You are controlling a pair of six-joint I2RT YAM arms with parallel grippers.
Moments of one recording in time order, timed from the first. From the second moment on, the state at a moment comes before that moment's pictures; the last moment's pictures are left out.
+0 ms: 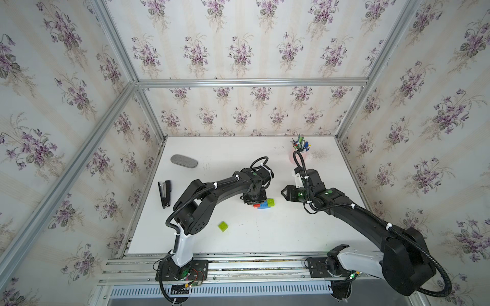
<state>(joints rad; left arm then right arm) -0.82 2.00 1.49 -0.88 0.00 -0.89 0.46 1.23 0.73 -0.38 -0.18 0.48</state>
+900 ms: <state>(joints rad) -0.84 2.07 1.61 -0.98 -0.03 -0.89 0.44 1.23 0.70 -0.38 -0.18 0.47</state>
